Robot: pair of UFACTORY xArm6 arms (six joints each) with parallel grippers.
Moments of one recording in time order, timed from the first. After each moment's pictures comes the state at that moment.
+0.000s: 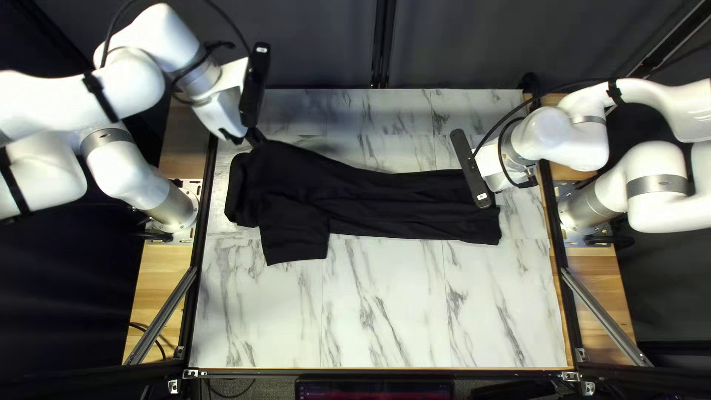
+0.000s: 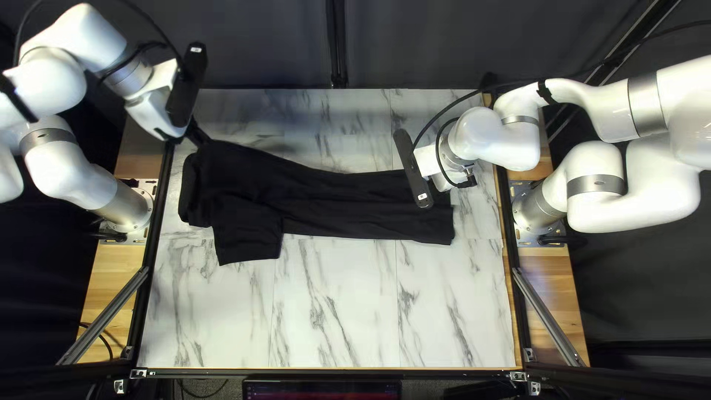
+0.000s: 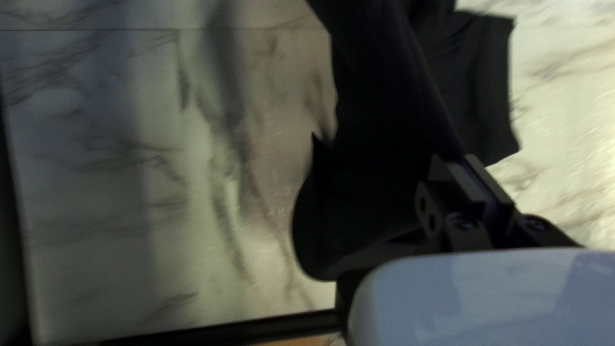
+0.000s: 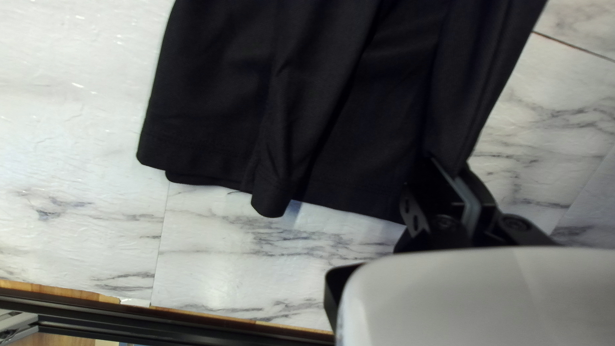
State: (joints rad) left arm 0.59 -1.11 -0.32 -0.44 1.21 0.67; right arm -0.15 -0.57 -0.21 -0.10 0.68 -0.40
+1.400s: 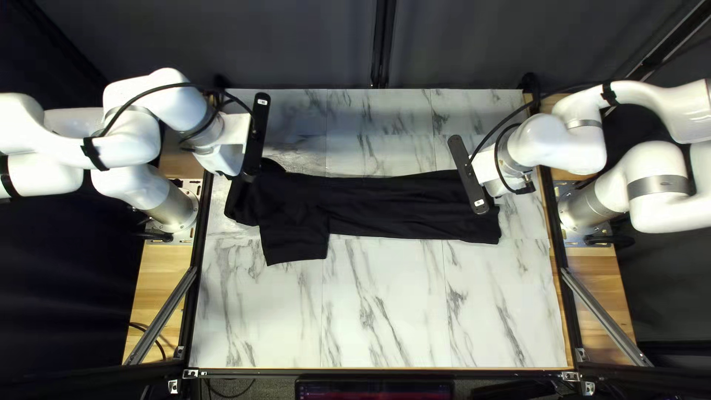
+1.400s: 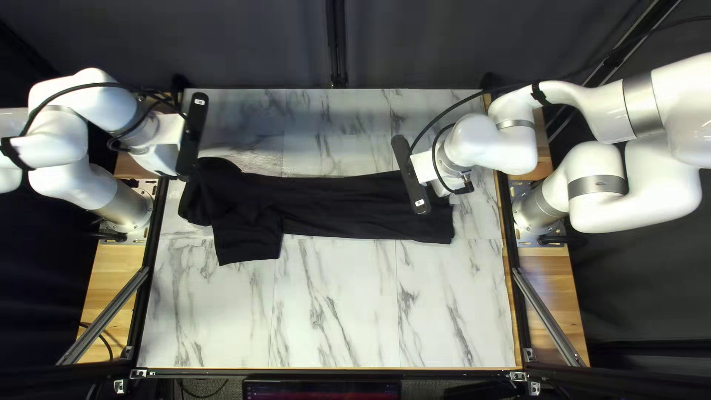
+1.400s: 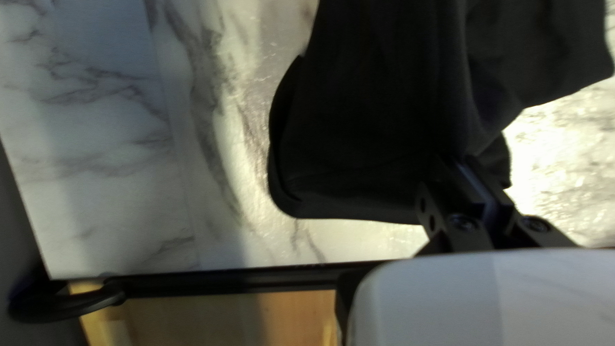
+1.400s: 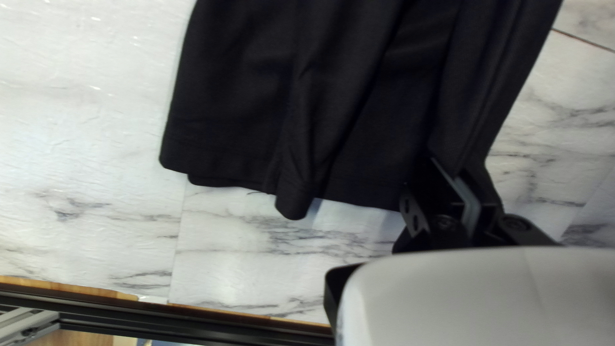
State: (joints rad) left arm 0.28 -1.18 -0.16 -0.05 1.16 0.35; right arm -0.07 -0.53 -0.23 -0.13 0.72 -0.30
